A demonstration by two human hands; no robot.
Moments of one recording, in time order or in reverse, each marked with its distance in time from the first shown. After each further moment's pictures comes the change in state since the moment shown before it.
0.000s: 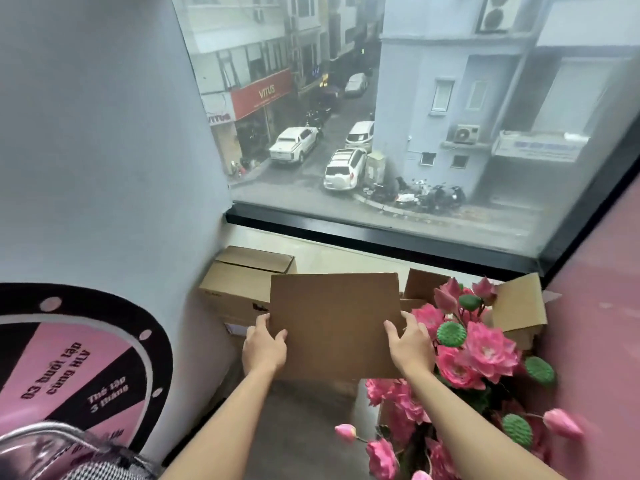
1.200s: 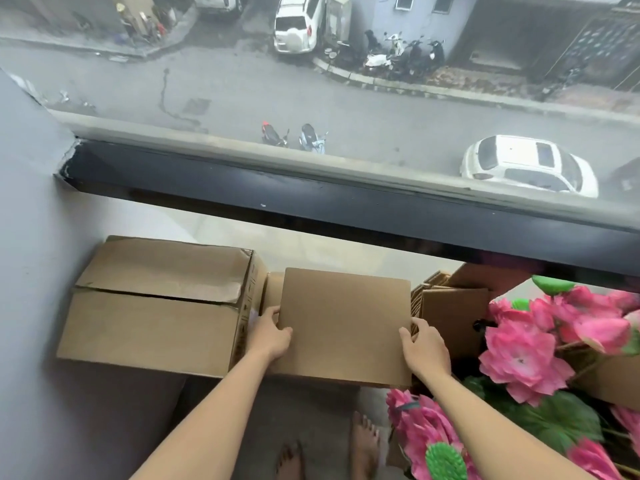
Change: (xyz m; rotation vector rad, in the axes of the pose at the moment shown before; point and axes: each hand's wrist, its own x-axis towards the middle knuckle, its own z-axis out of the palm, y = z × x) left_hand 0.408 -0.031 0.261 0.203 -0.580 -0.143; right_hand 0.317 0.077 0.270 -0.259 -0.276 0.369
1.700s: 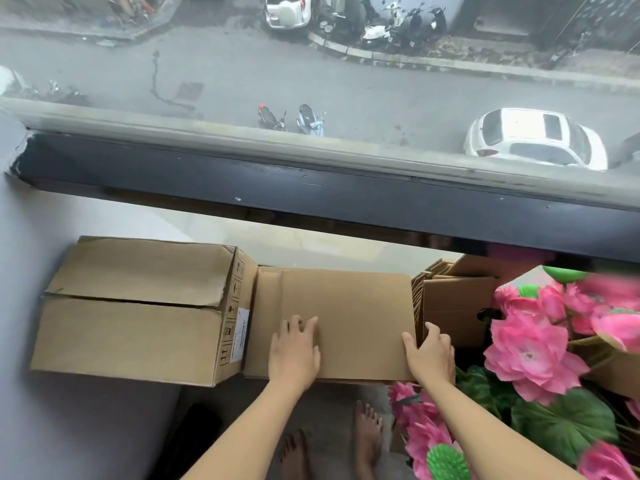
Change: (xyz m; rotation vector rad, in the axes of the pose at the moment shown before) left_hand -0.017 0.006 0.073 0.673 0.110 0.397; right_hand 0.016 0.036 0.027 0.008 0.028 0.165
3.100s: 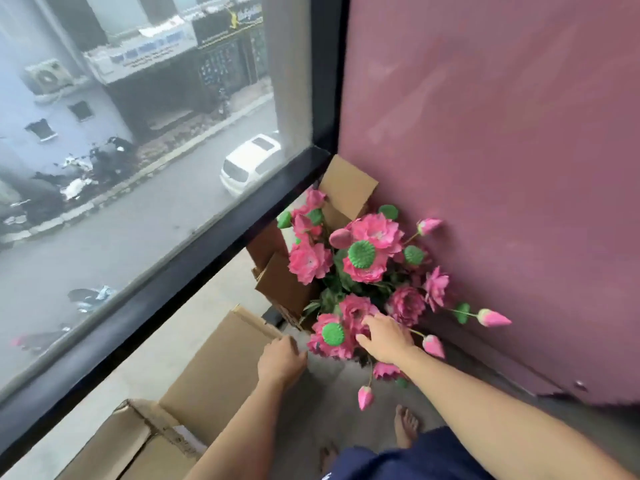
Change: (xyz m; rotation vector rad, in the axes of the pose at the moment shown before) left_hand -0.148 0.102 -0.105 0.258 -0.315 0.691; right_hand -0.316 0.099 -0.097 0.071 0.165 0.188
